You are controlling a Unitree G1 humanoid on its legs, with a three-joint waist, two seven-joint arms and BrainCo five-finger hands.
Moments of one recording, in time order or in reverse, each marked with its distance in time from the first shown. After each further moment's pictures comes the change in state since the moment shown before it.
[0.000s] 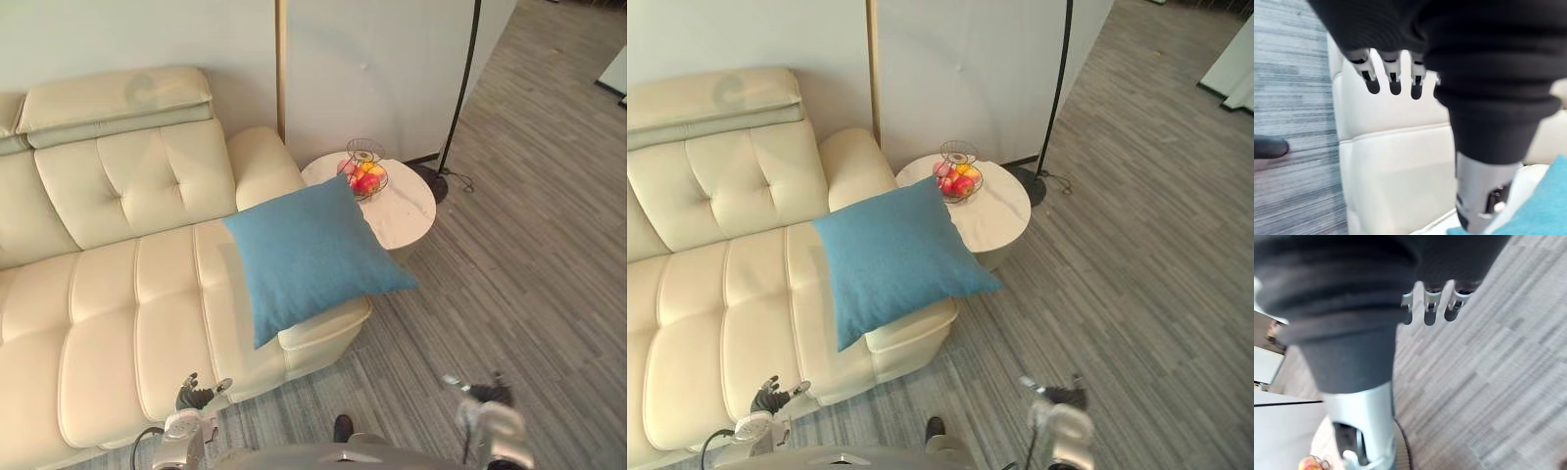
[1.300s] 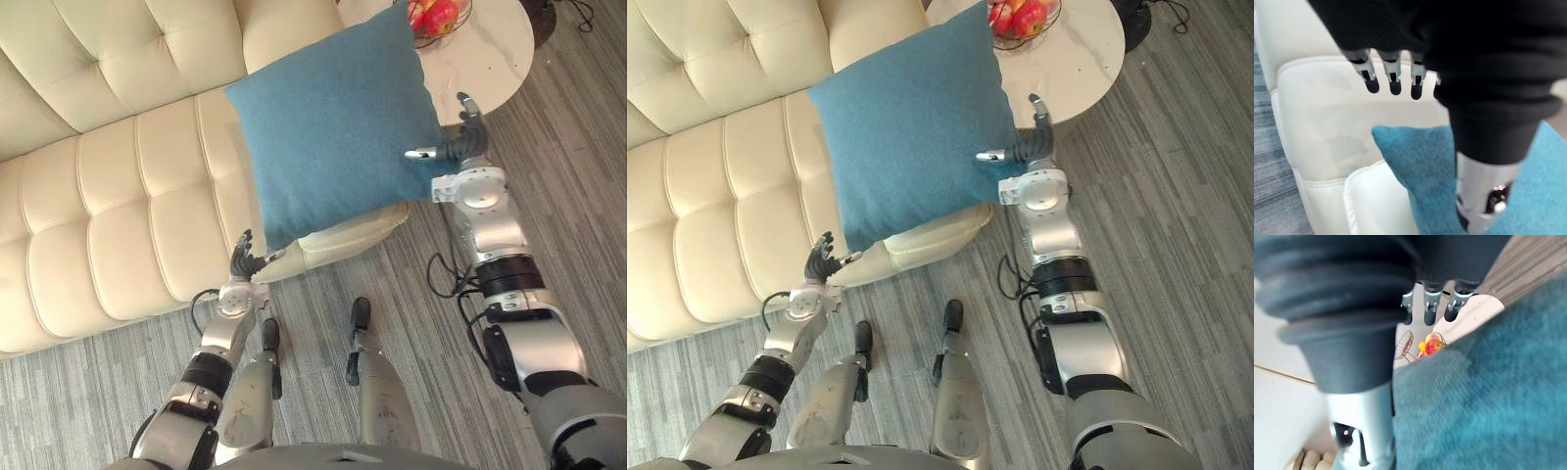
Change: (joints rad) left arm -0.487 -0.058 -0.293 -0.206 -0.117 -0.025 0.128; right arm -0.865 -0.168 0.538 -0.063 0.062 0.006 -0.020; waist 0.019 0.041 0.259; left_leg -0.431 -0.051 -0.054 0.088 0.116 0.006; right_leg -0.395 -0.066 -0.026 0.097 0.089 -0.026
